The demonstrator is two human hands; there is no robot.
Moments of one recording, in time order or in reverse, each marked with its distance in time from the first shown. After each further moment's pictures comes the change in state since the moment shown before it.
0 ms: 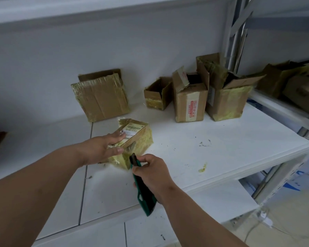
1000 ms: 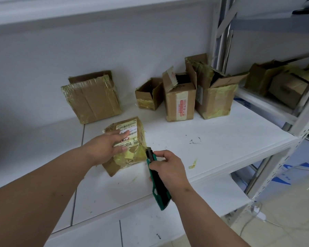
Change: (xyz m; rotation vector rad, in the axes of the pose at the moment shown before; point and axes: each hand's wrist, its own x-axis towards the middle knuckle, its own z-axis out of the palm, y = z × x) left_hand 0.015 0.034 0.018 0.144 0.144 0.031; right_hand -0.022 -0.003 -0.051 0.065 0.187 -0.008
